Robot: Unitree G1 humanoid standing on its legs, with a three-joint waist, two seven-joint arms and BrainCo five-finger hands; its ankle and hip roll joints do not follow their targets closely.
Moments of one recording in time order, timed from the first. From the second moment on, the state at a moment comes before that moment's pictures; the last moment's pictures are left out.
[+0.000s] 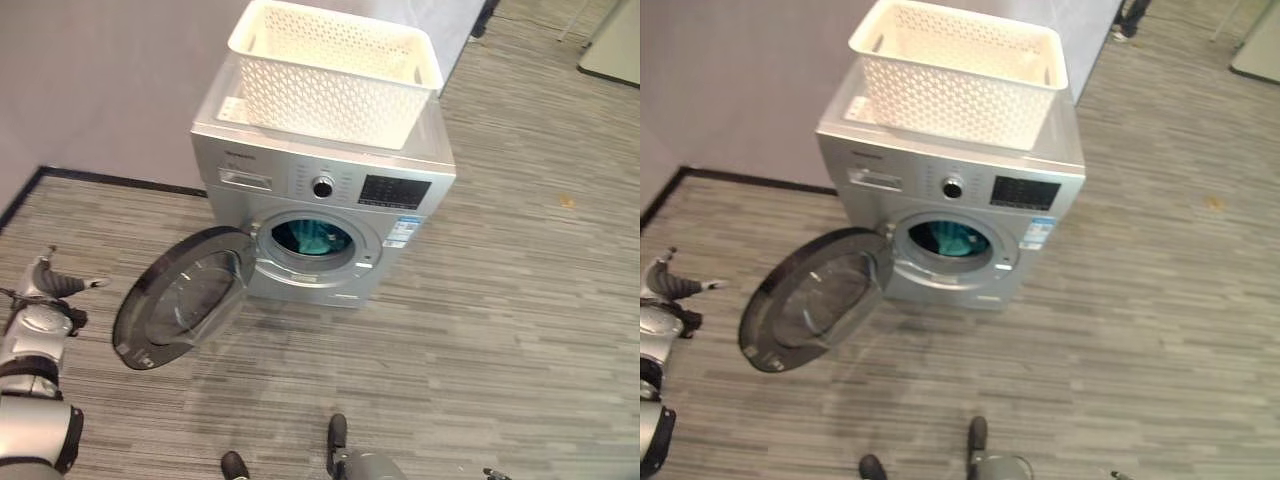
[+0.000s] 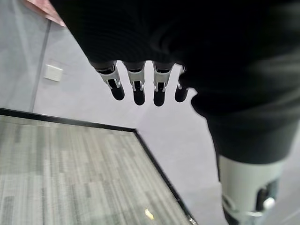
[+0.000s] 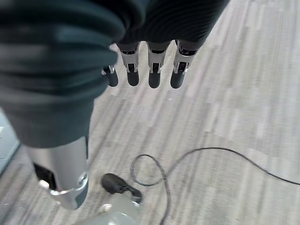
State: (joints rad) left arm -0.61 0.93 -0.17 1.25 -0.02 -0.11 0.18; right arm 0.17 -0.46 0.26 1.18 0.08 -0.19 0.07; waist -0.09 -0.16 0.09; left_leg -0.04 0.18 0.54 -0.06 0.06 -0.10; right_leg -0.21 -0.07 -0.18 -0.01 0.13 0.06
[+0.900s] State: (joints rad) left arm -0.12 0.30 -0.44 0.98 0.01 -0.06 0.03; right arm 0.19 -0.45 0.27 1.18 0.02 -0.18 0.11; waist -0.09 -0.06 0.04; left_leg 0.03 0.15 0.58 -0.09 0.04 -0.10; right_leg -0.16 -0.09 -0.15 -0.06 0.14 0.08
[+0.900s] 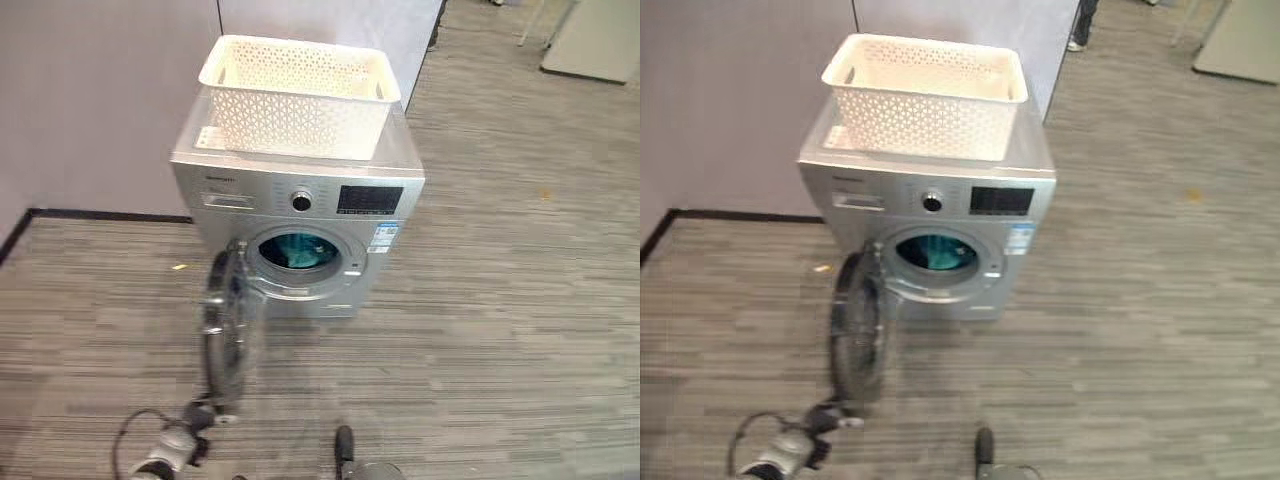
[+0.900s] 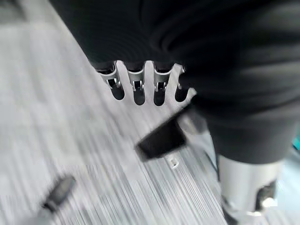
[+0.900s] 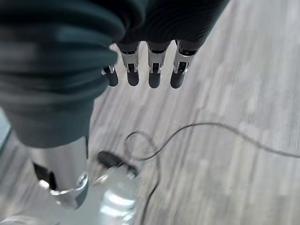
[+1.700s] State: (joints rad) left arm -0.26 0.31 -0.61 1.14 0.04 -0.15 -0.01; right arm 0.06 -0.39 0.27 1.32 0.11 -0.15 -0.02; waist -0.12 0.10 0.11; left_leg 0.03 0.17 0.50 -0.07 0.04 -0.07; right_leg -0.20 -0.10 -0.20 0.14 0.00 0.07
